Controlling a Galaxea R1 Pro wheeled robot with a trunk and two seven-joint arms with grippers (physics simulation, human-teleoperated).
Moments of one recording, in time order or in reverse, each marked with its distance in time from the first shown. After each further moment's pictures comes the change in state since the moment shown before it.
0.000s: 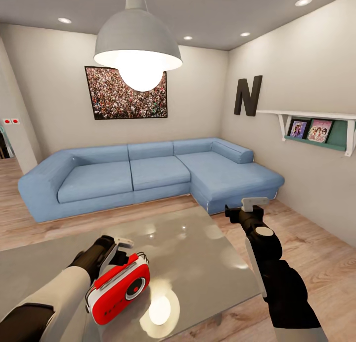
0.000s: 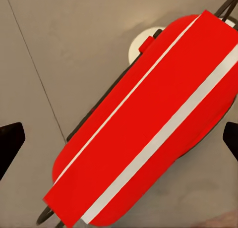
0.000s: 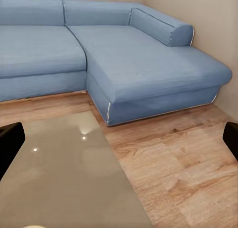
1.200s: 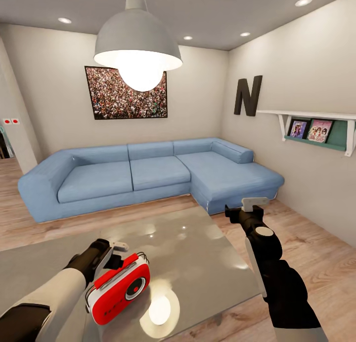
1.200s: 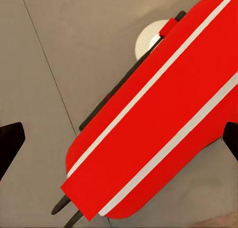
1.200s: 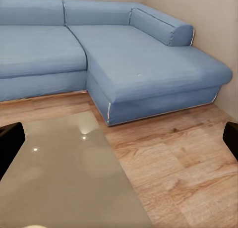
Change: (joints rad) left arm 0.003 0.027 0.008 0.042 0.002 -0.024 0.004; right arm 0.000 0.000 0.000 0.001 -0.001 0.000 0.000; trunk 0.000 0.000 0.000
